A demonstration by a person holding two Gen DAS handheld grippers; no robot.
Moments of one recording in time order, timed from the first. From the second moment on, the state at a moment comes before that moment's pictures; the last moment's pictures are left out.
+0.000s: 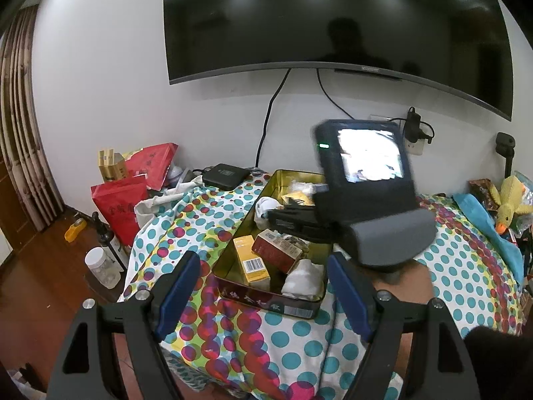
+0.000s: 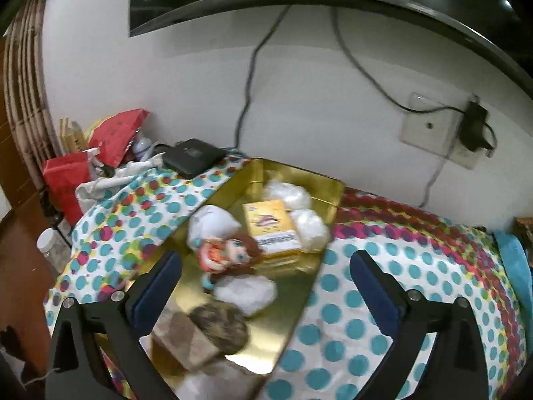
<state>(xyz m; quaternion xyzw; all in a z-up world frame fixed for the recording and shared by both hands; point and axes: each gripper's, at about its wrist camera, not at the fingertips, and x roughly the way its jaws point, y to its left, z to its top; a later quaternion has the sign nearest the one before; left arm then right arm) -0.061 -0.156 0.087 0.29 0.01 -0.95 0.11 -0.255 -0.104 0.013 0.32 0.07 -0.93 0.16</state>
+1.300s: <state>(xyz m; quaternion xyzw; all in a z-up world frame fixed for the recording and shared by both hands) 0.005 -0.113 0.088 0.25 -0.03 -0.96 0.12 -0.076 0.081 -0.051 0.34 0.03 -0.94 0.10</state>
